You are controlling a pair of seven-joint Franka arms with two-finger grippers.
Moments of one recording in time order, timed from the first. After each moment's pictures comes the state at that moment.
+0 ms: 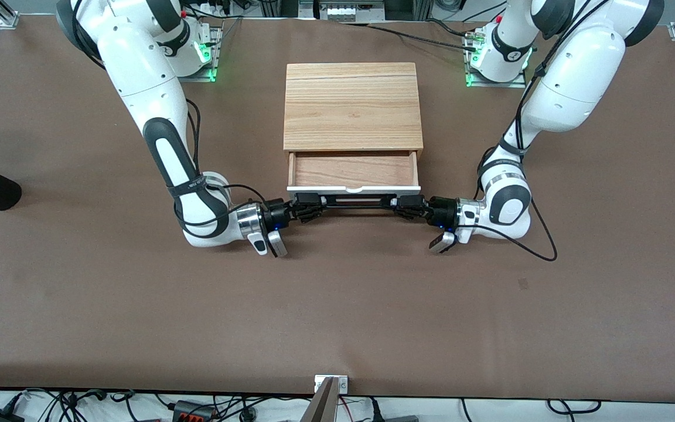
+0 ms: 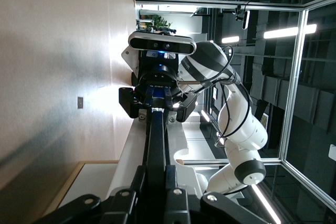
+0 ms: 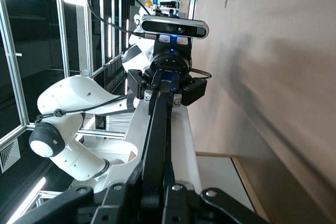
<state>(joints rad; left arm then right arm) -0.10 0.83 -0.13 -1.75 -1.63 1.63 1.01 0.36 0.93 0.04 -1.49 1.63 1.71 -0.95</state>
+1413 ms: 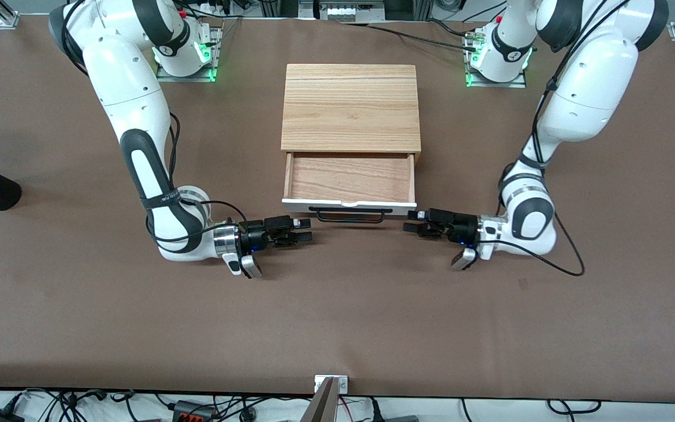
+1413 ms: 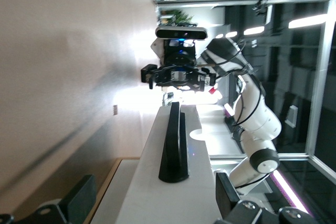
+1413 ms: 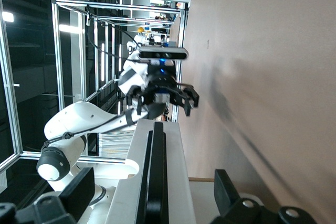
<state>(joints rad) -0.05 0.85 -0.07 -1.61 -1.44 1.63 0.92 0.29 0.96 0.02 -1.41 1.63 1.74 -0.89</state>
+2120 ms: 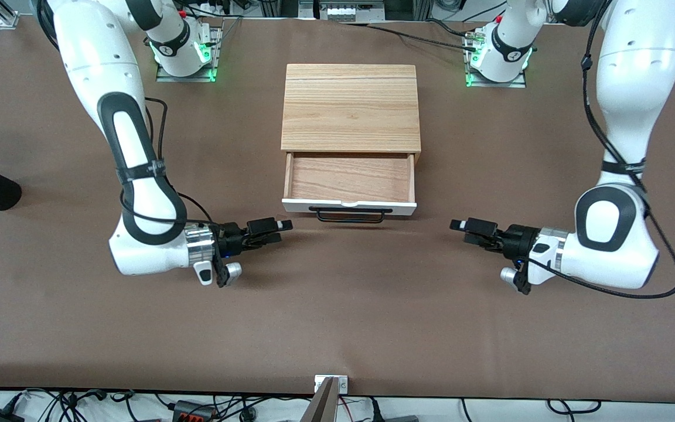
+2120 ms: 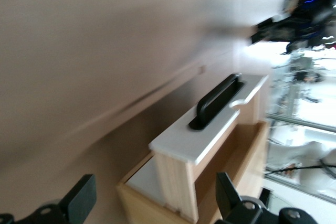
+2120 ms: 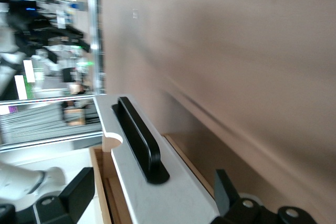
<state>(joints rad) 0.00 0.72 -0.06 -1.28 -0.74 1.56 0.40 0.28 0.82 -0.04 -1.29 1.09 1.76 -0.43</state>
